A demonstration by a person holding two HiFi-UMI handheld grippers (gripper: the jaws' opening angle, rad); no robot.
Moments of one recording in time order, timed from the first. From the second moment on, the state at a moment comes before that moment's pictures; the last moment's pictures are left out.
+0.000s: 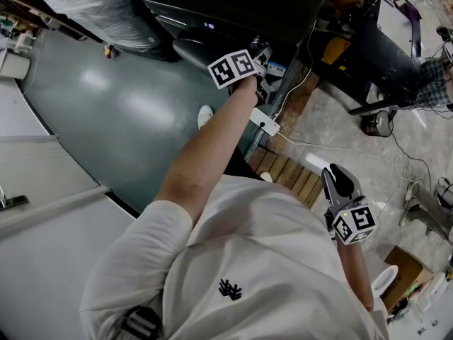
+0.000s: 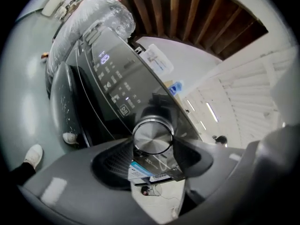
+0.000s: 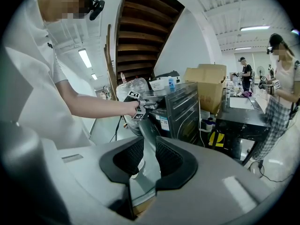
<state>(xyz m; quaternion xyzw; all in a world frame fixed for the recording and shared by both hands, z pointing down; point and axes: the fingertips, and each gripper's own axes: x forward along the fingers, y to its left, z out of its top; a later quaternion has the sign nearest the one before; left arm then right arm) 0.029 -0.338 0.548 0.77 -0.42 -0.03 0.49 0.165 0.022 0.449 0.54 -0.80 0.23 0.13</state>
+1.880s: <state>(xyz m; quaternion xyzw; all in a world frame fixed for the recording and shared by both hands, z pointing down) 0.030 -0.335 0.544 0.74 -0.41 -0.07 0.53 0.170 0.019 0.456 0.53 -0.80 0.23 0.12</state>
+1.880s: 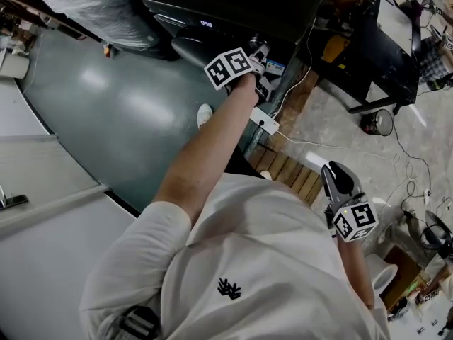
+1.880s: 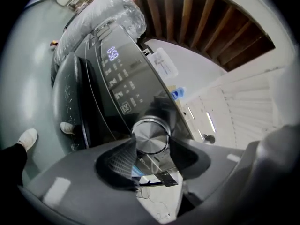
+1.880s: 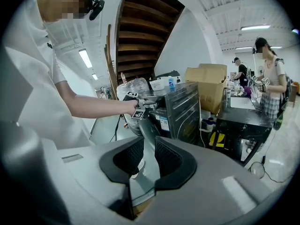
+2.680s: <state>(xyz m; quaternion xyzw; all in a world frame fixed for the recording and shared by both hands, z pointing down) 0.024 -0.330 0.547 0.75 -0.40 -0.07 0.53 0.170 0.018 0.453 0.53 -0.81 0.23 0.12</state>
